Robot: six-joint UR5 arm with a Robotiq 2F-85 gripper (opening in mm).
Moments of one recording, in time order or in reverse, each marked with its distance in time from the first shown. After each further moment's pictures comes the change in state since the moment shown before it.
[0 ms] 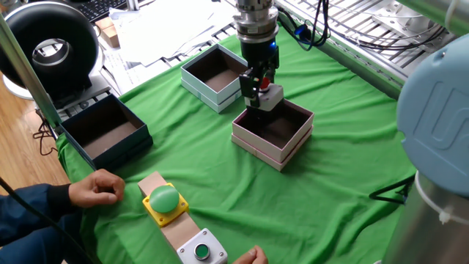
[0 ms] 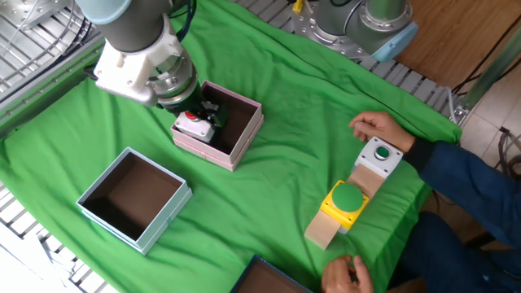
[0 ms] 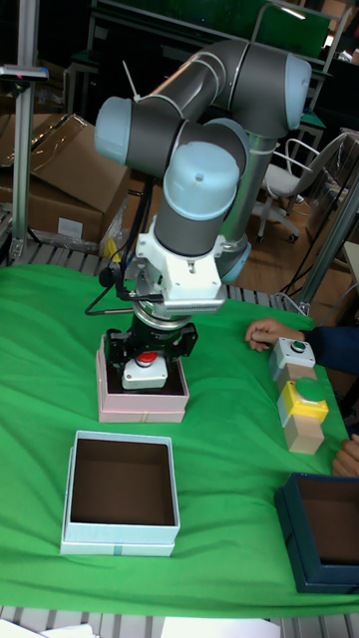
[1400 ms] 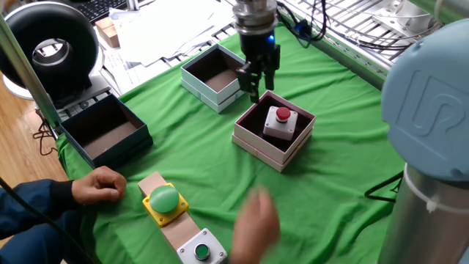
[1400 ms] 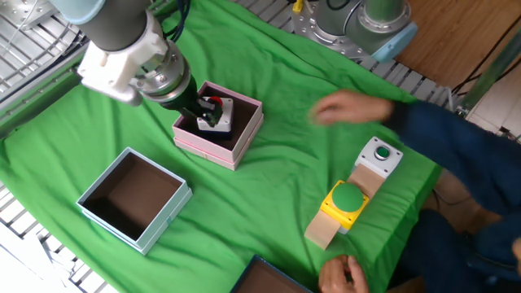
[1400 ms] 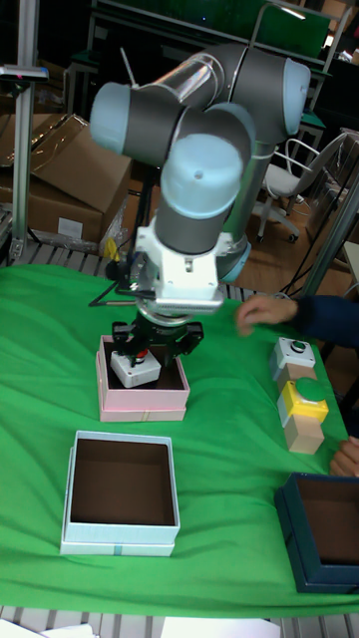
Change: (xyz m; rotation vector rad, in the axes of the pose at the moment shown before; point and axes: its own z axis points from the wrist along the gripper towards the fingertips) arm -0.001 0.016 -0.027 -0.039 0.058 0.190
